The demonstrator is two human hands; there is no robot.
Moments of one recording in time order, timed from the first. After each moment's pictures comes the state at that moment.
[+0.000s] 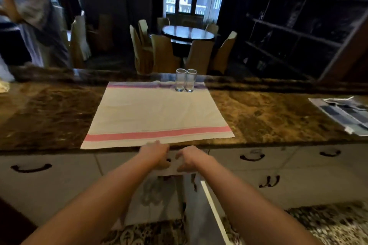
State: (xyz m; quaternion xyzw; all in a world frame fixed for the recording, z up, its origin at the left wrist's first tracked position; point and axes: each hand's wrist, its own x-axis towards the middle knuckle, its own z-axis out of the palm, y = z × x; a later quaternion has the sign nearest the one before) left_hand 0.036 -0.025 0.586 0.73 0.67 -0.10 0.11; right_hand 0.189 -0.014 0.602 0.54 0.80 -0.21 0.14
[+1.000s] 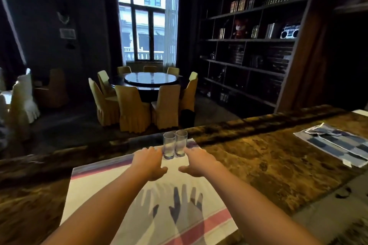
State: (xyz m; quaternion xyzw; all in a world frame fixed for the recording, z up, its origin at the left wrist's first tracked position) left_hand -0.042 0.254 0.683 0.79 0.61 0.04 -0.03; right_hand 0.141 0.223 0.700 0.68 0.73 -0.05 -0.04
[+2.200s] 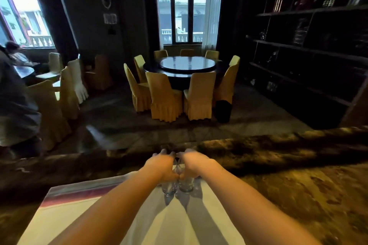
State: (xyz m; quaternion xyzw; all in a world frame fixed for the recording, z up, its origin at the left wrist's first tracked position) left_hand 0.037 0.476 0.653 0.73 0.67 -0.06 0.11; right_hand 0.171 0.513 0.650 0.55 0.82 -0.15 0.08
